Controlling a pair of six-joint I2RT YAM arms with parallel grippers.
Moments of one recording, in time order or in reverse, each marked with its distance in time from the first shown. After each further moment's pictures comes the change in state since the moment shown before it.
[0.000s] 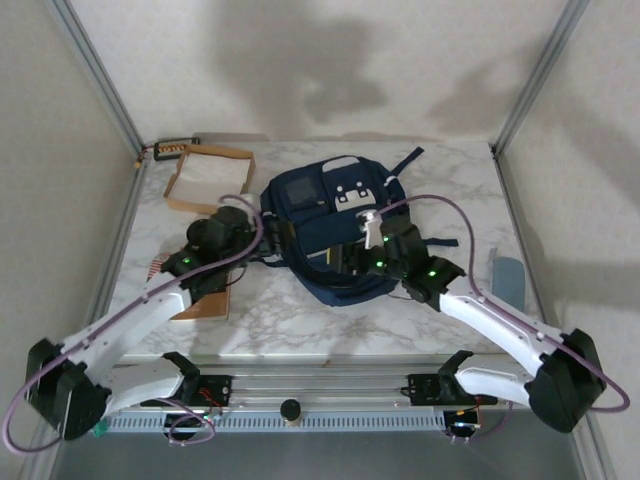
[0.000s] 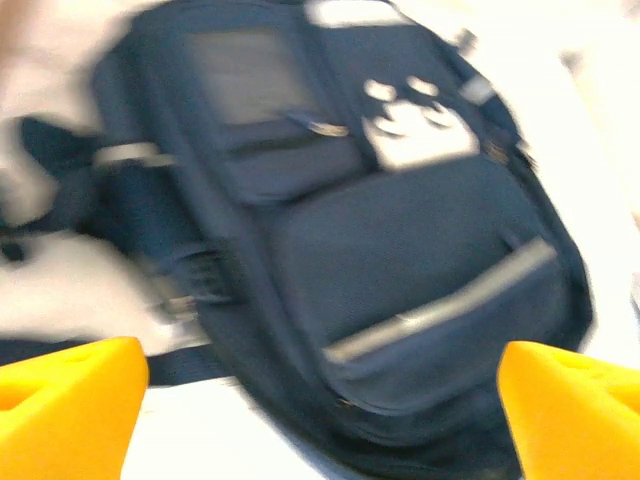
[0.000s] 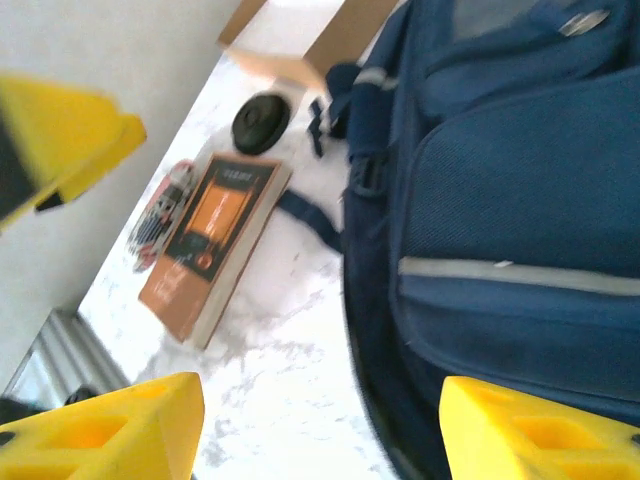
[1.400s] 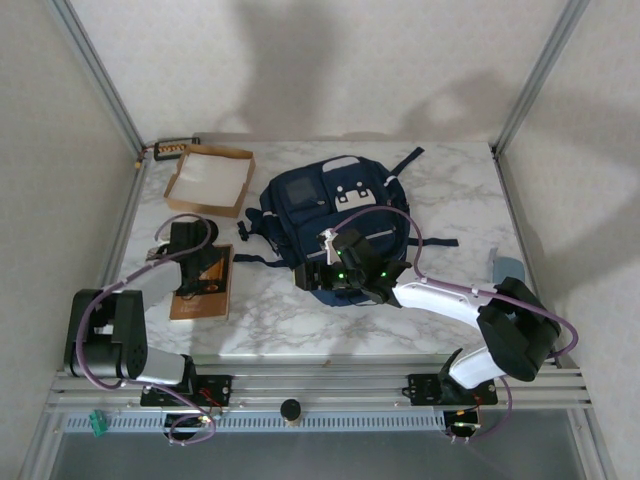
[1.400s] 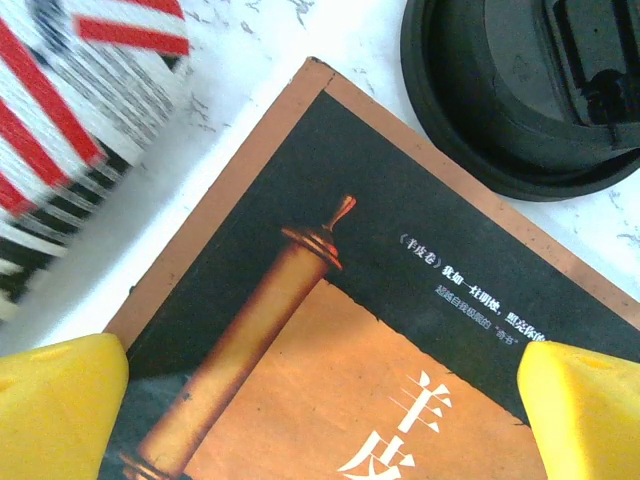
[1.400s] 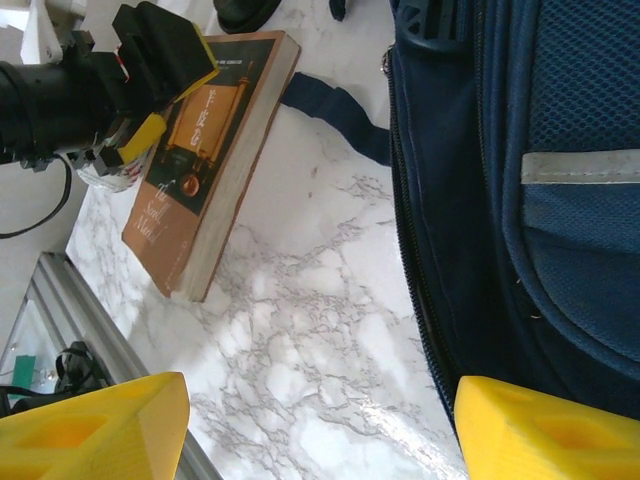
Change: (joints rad) left arm 0.524 0.333 -0.215 0.095 -0.106 -0.048; right arm 0.145 0.309 0.024 0.160 0.005 0.119
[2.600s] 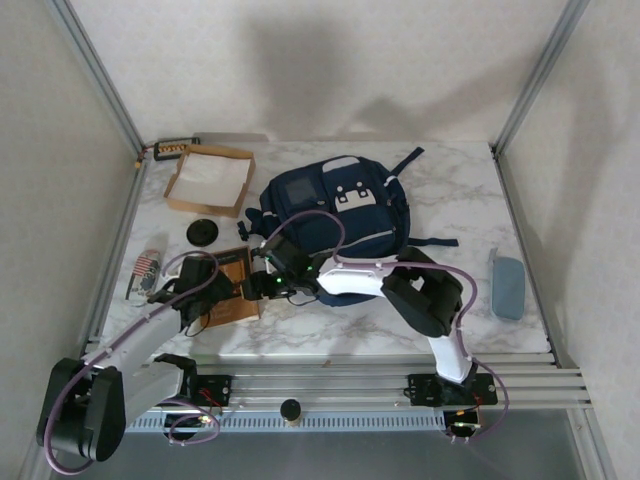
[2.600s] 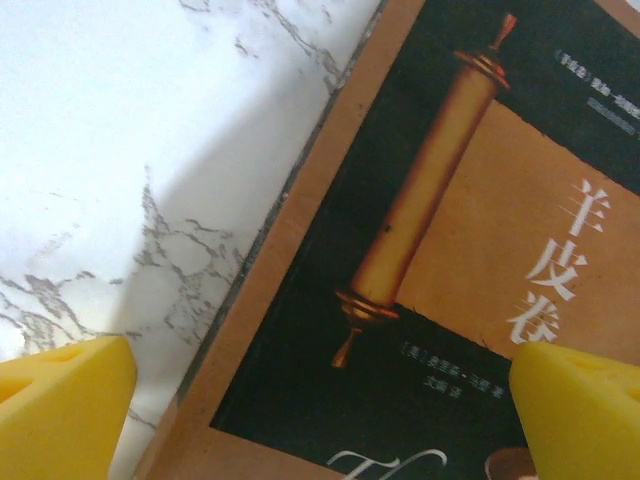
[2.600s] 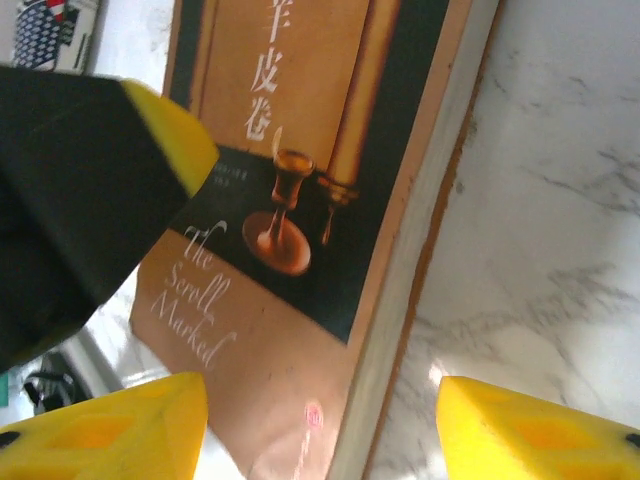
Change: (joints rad) left arm -0.187 -0.398 -0.243 -0.171 0.045 -0.254; right arm 0.175 0.573 0.497 -0.082 -0.027 0.109
